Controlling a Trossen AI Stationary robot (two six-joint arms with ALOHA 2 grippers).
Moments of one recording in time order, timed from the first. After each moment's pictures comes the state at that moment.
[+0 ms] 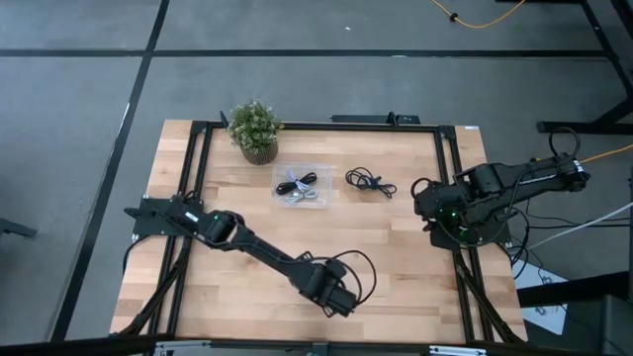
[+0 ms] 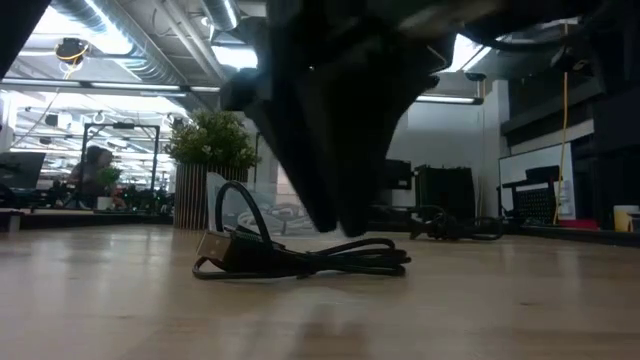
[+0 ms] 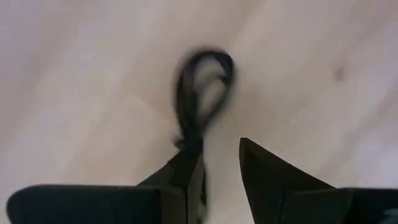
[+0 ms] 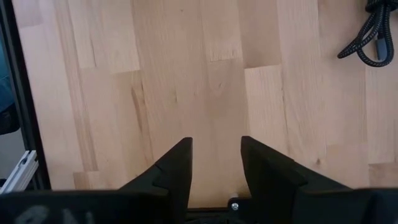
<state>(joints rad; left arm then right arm) -0.45 2.47 2.24 -1.21 -0.23 -1.09 0.24 0.97 0.99 -1.30 -0.07 0.39</state>
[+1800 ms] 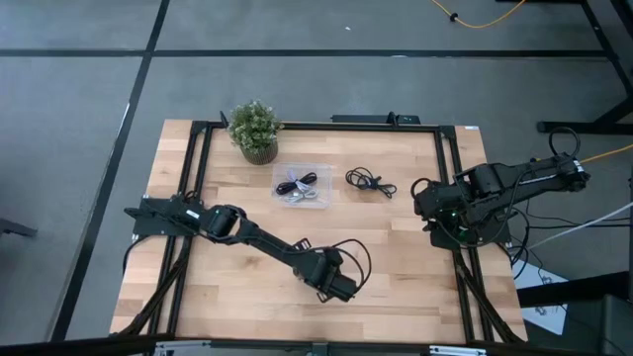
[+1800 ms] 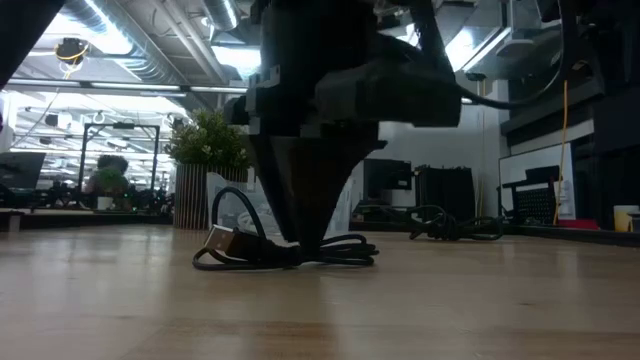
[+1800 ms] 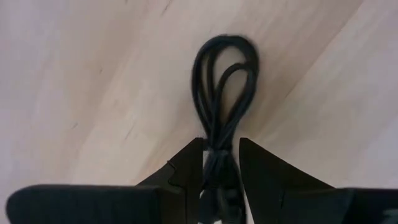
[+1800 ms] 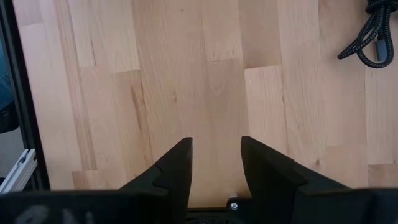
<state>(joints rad) -0.40 2.45 2.15 -1.28 -0.24 -0.99 0.24 0.97 0.99 -1.30 -0.07 0.38</state>
